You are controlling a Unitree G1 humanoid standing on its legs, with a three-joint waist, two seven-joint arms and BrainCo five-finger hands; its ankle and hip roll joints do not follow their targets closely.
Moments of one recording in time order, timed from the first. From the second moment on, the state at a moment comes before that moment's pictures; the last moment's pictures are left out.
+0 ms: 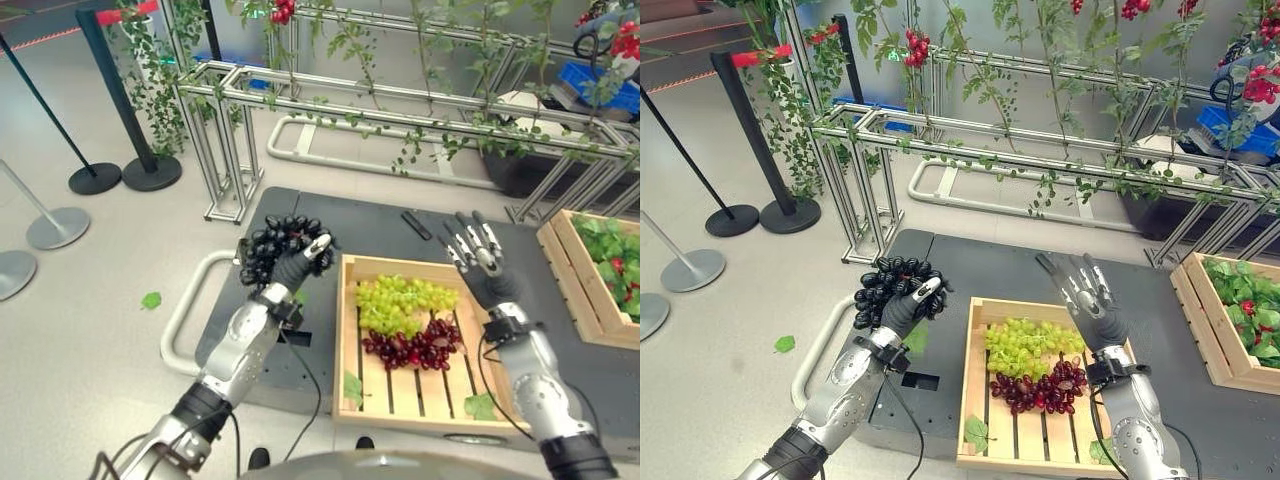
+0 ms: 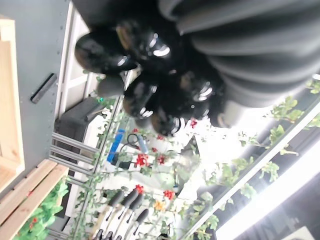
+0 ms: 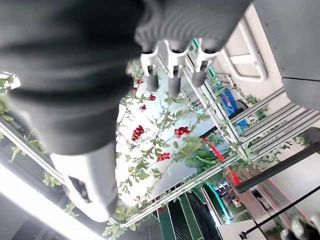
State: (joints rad) left arm -0.20 0.33 -0.46 0.17 -0.69 -0.20 -0.14; right arm 0.09 -0.42 0.04 -0.03 1.12 -0.15 0.25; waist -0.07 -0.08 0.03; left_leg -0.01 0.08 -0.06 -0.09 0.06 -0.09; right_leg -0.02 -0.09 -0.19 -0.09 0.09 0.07
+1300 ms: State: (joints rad) left arm 0.05 0.41 -0.02 0.10 -0.63 -0.25 -0.17; right arm 0.04 -0.42 -0.07 -0.03 1.01 -0.13 0.28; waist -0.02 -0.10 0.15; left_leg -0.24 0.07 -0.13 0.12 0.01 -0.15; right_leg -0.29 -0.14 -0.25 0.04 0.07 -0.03
